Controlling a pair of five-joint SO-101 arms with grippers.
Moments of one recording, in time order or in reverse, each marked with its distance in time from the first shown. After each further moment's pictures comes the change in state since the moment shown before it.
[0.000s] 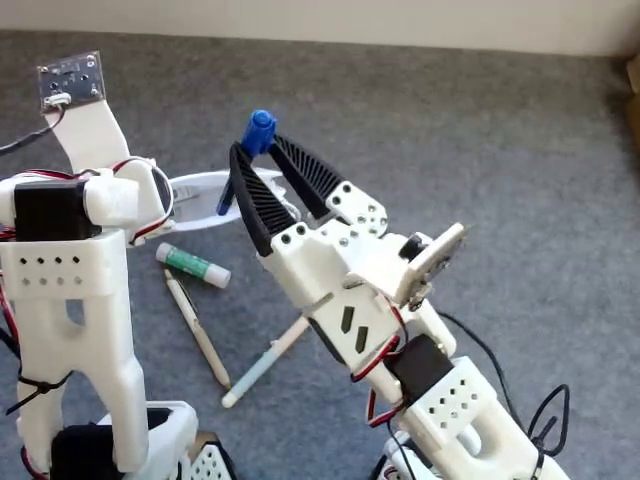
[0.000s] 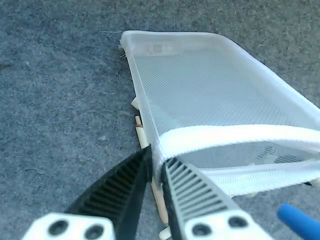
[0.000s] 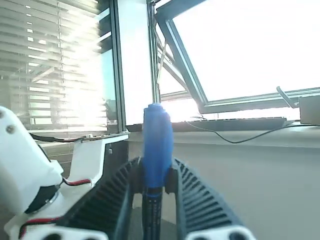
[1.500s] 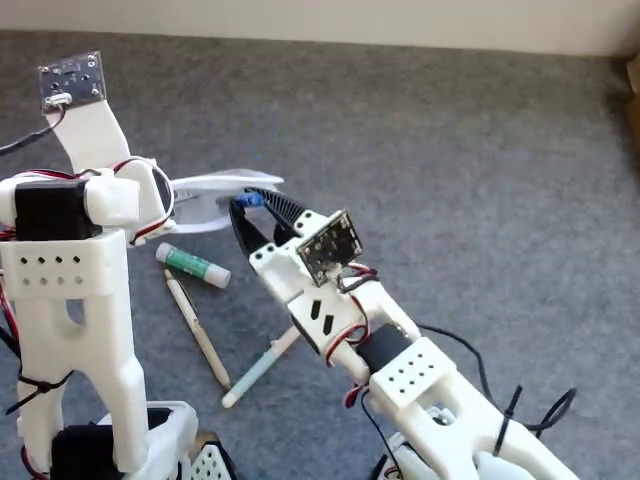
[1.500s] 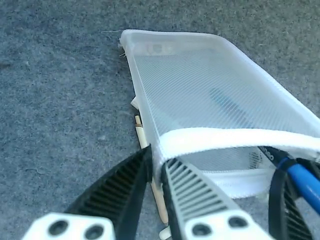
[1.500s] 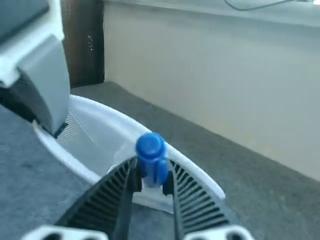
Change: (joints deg) left arm 0.0 0.0 0.0 0.0 0.0; right arm 0.6 13.4 11.9 1.8 12.2
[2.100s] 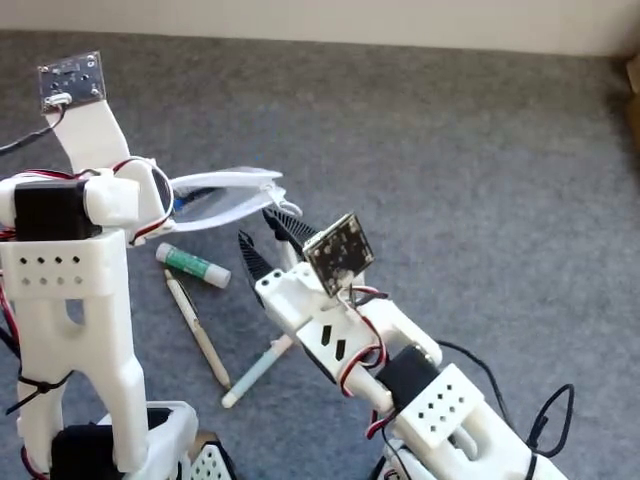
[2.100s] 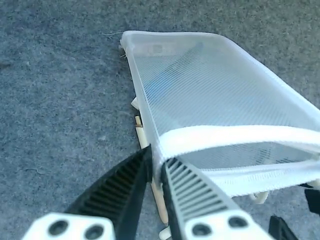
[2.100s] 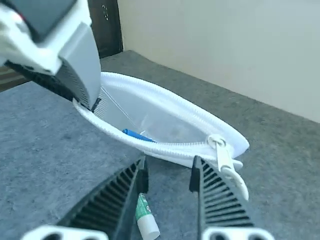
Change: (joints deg) left arm 0.0 0.0 0.0 0.0 0.0; right arm -3.0 -14.9 -3.7 28.5 -7.2
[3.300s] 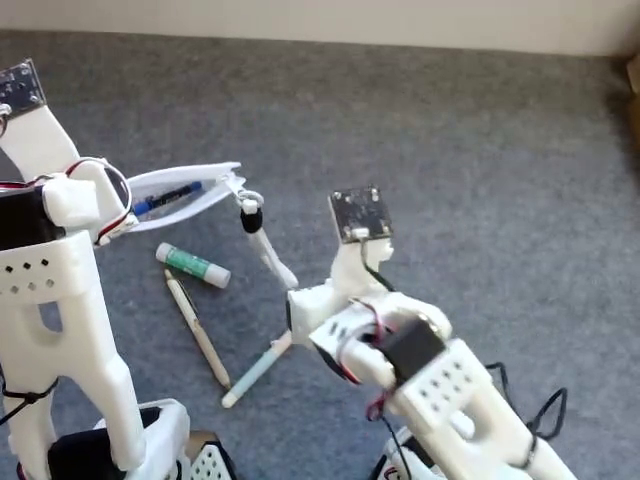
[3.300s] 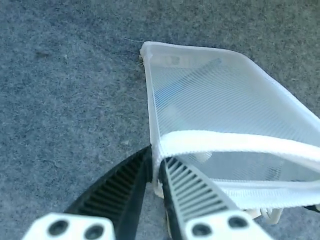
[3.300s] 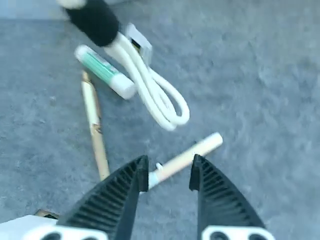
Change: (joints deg) left arm -10.9 -0.4 2.5 -2.7 0.1; right arm 2.3 12.0 -17.1 48.8 -27.7
